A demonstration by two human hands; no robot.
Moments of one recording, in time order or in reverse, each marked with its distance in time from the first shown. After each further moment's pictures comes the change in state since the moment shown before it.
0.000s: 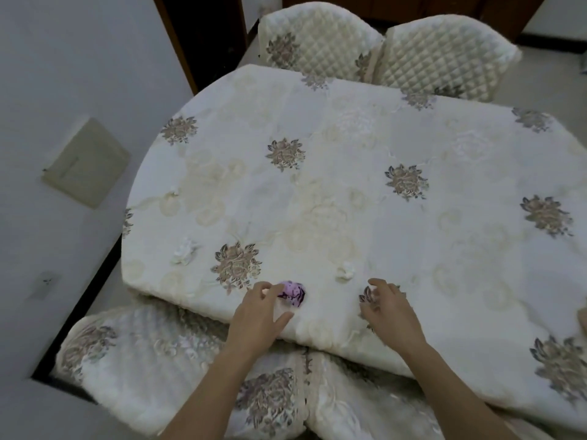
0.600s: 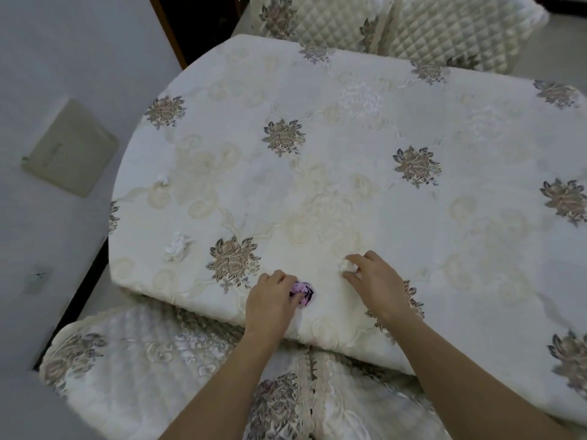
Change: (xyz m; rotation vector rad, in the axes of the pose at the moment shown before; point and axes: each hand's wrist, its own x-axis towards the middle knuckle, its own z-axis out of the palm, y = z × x) left_hand 0.042 0.014 0.023 0.093 0.137 0.029; right_hand 0.061 -0.027 0.022 -0.169 0.077 -0.148
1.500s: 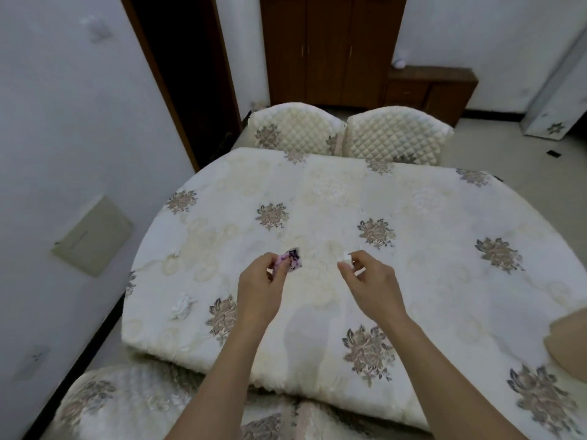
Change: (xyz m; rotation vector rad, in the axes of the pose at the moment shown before) left_hand 0.018 0.080 -0.142 -0.669 0.415 -0.001; right_hand -0.039 -0.045 -0.150 0.418 0.361 -0.101
